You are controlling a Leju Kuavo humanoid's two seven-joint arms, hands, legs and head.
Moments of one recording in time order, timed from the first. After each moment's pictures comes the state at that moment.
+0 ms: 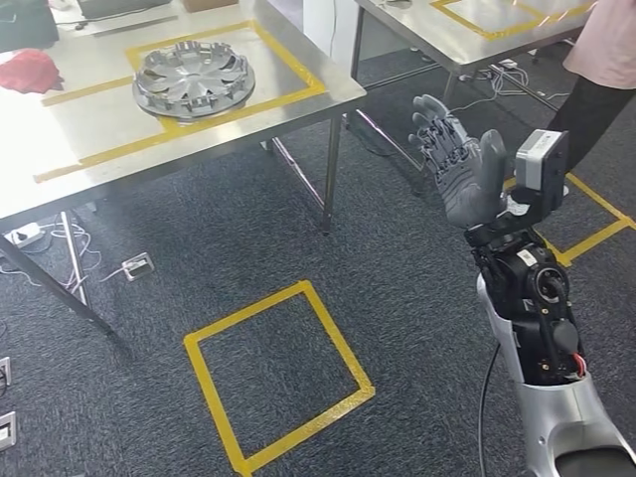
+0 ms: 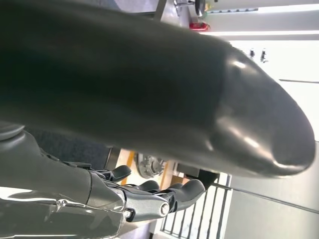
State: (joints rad) left arm -0.21 0.06 1.20 -0.18 -1.07 -0.11 -0.20; right arm -0.36 -0.22 0.07 -1.72 -0.25 0.24 -0.01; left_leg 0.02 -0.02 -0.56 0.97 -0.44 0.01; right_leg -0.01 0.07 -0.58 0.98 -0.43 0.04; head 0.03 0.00
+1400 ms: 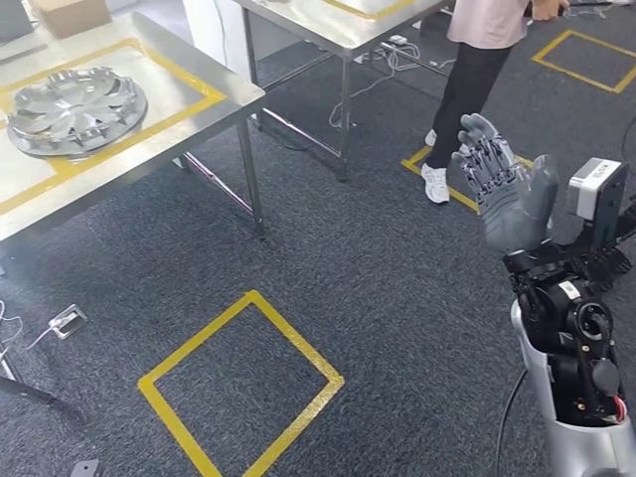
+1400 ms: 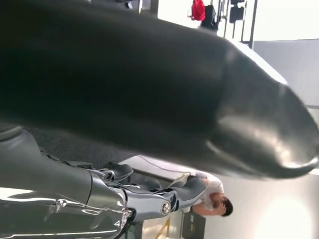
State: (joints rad) left arm -0.21 0.05 1.20 -0.18 -1.08 -0.11 -0.19; right arm -0.26 -0.23 0.01 -1.81 -0.26 0.21 0.01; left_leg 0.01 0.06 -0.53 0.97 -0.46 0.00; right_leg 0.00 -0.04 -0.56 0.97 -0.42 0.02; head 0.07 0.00
